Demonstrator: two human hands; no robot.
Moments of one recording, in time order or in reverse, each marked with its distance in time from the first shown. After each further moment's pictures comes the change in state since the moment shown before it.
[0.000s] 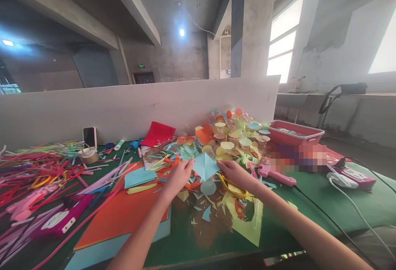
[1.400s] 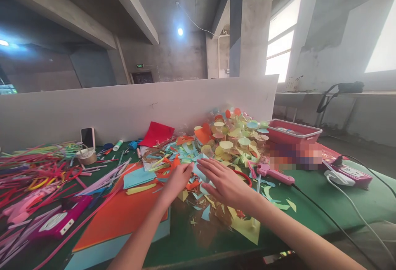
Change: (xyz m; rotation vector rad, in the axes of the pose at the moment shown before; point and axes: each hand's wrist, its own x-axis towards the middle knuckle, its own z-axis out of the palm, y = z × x) left_hand -0.010 0.005 -0.002 -0.077 -0.072 0.021; right_hand -0.034 -0.031 0.014 -0.708 0.089 -0.869
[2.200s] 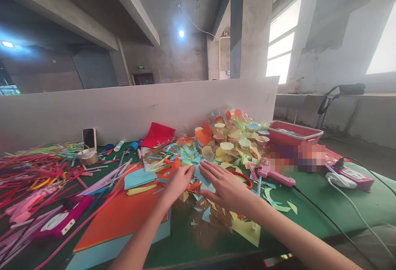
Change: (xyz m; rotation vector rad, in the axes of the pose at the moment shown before) left_hand -0.001 -0.004 0.001 0.025 -0.001 0.027; right_hand -0.004 -0.002 0.011 -0.016 -0.094 0.091
